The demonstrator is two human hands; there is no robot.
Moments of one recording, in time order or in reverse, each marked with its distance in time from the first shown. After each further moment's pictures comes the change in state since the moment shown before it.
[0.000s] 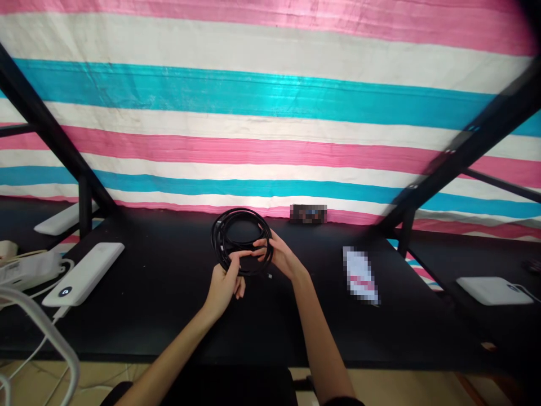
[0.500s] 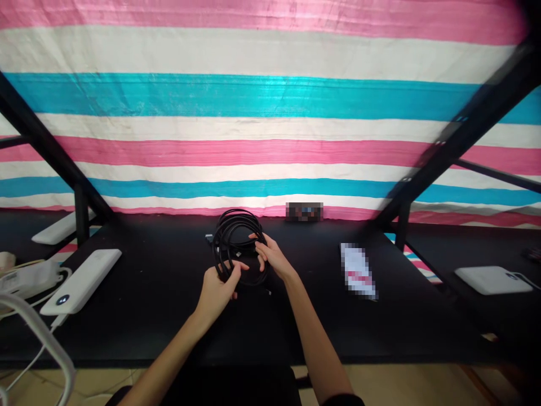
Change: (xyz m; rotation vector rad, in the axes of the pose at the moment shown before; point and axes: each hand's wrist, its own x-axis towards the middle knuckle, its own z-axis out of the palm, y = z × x) left_hand -0.009 0.015 -0.002 0.319 0.086 0.027; right_hand 0.009 0.017 0.005 -0.176 0.061 -0.048
